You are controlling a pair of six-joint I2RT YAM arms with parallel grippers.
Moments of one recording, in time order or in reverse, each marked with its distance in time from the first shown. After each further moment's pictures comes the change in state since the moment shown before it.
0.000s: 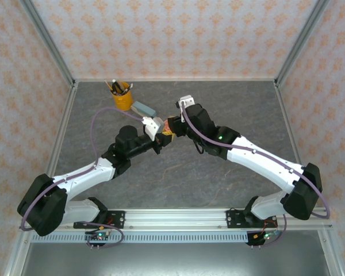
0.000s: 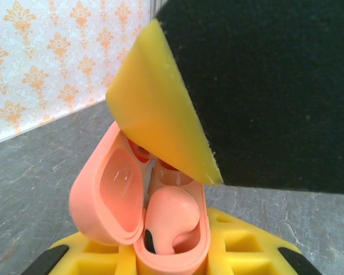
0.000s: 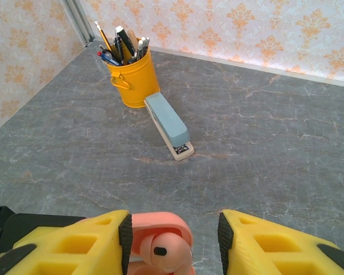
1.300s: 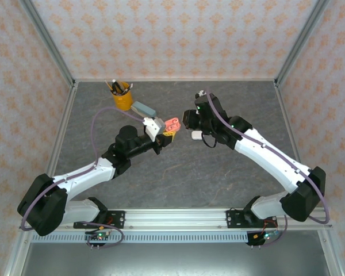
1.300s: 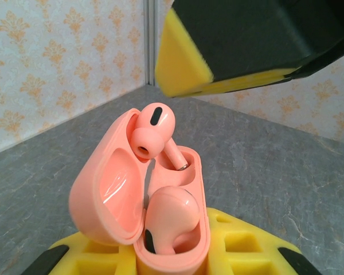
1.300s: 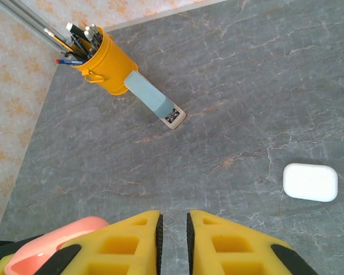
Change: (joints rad) left arm 0.000 0.002 0.000 0.001 0.019 0.051; right arm -0.156 -0.002 0.083 -0.240 -0.181 0.349
